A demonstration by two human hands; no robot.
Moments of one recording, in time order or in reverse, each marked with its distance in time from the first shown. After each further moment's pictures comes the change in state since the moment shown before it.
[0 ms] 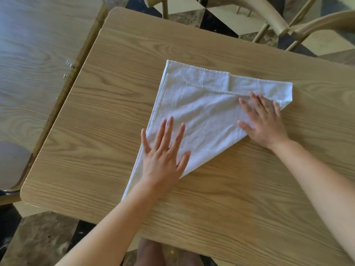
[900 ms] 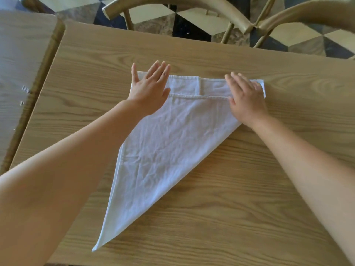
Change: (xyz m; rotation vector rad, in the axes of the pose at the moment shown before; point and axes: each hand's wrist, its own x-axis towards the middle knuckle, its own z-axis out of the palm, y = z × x) left_hand 0.208 -0.008 -0.020 0.176 -0.095 0.271; right_hand 0.043 0.012 -0.029 0.099 0.202 0.137
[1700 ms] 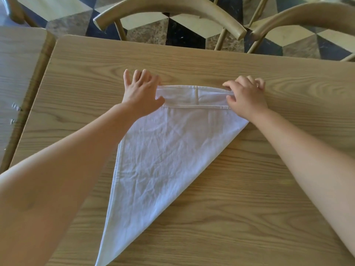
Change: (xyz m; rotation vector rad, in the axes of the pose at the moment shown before) left_hand 0.028 -0.014 -0.001 -0.081 0.001 -0.046; right_hand 0.031 0.017 -0.003 -0.008 0.017 0.087
